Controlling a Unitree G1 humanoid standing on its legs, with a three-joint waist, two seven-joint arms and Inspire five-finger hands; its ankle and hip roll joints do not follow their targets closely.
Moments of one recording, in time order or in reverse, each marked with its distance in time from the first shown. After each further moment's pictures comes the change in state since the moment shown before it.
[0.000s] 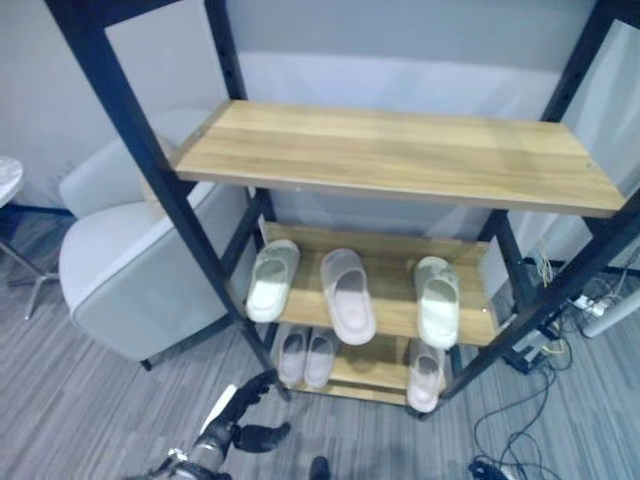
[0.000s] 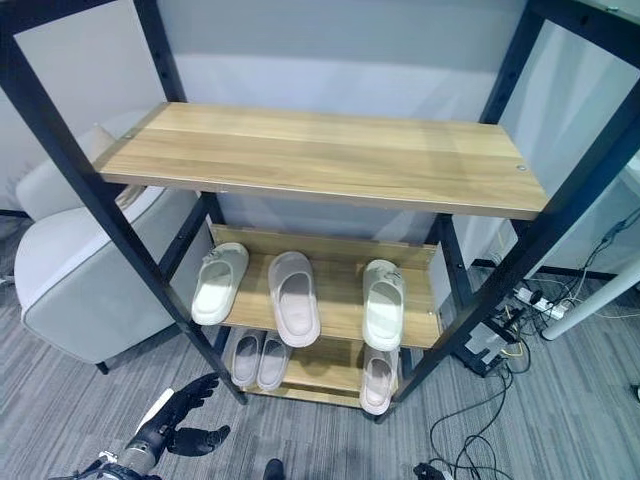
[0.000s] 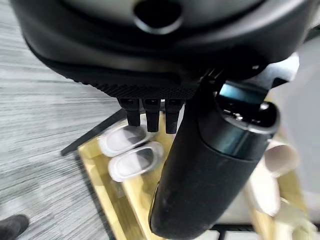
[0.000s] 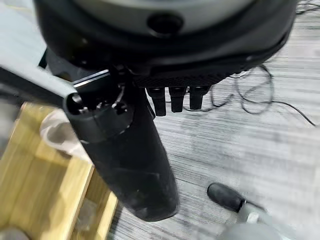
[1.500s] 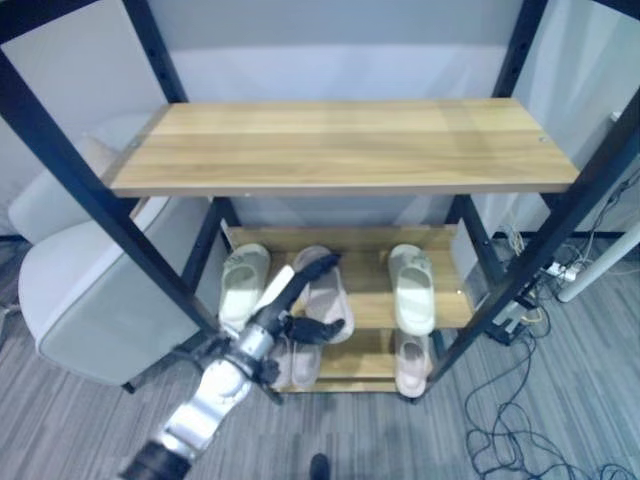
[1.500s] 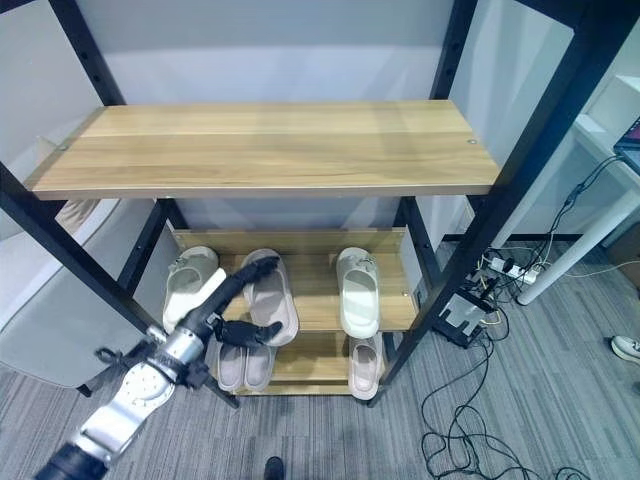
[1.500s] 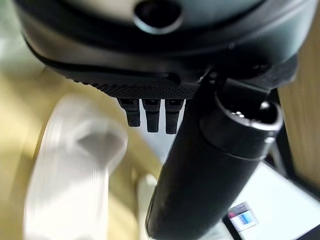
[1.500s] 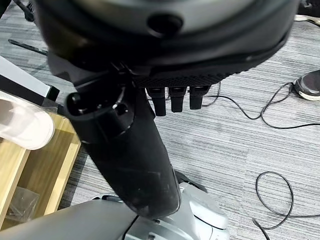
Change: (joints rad) left arm -0.595 0.033 -0.134 -0.185 0.258 0.117 0.113; right arm 0.038 0.040 0.040 0.058 -0.104 0.058 0.002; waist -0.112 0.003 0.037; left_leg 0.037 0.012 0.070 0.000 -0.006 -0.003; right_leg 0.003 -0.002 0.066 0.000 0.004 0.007
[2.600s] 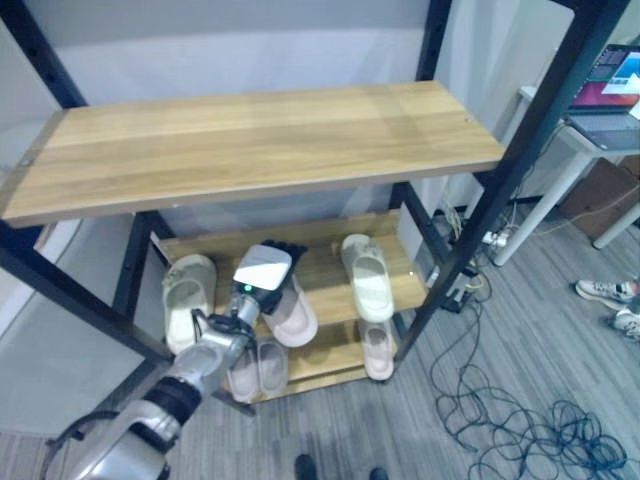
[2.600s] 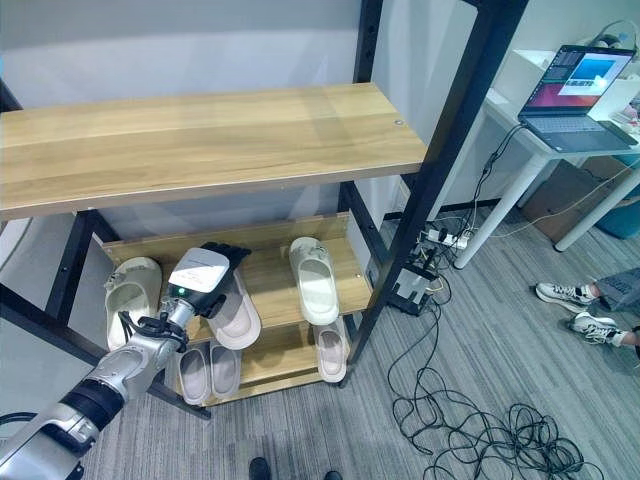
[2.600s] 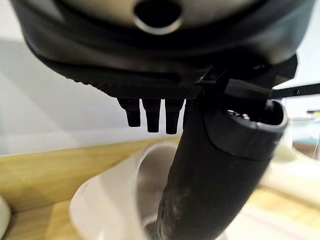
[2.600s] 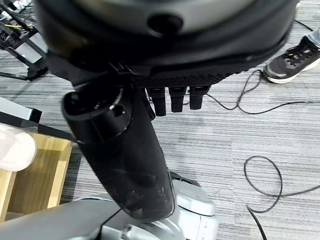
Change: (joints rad) left arm -0.312 0.000 -0.228 0.563 0.719 0.155 0.250; right arm -0.013 0.000 0.043 -0.027 -0.010 -0.030 -0.003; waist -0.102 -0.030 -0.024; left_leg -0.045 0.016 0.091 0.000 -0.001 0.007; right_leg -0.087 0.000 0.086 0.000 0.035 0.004
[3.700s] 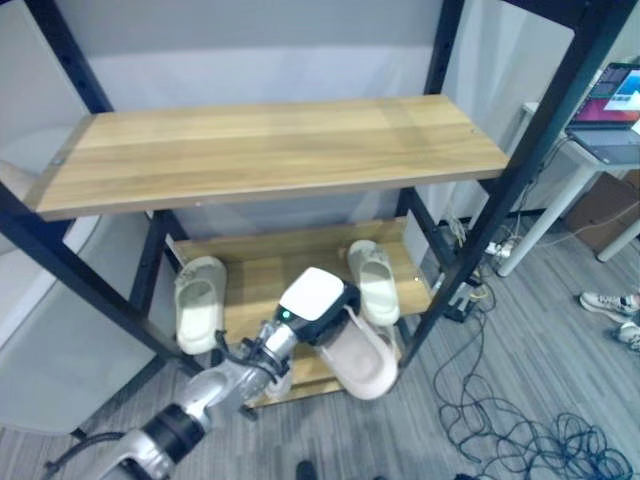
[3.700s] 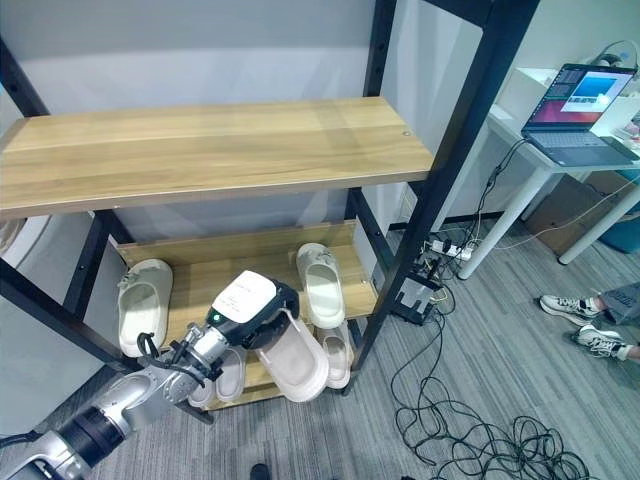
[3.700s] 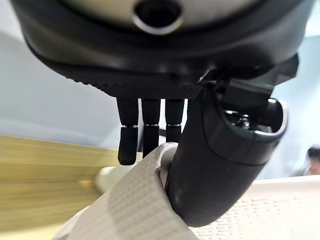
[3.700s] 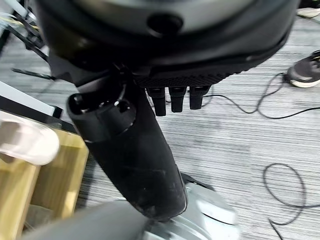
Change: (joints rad) left arm 0.197 0.033 -0.057 -0.454 -0.225 -0.258 -0.016; right arm -0.005 0.002 0.008 -0.009 0.003 -0.007 -0.022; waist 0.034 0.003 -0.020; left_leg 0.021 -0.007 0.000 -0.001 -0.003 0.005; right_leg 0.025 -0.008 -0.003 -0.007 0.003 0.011
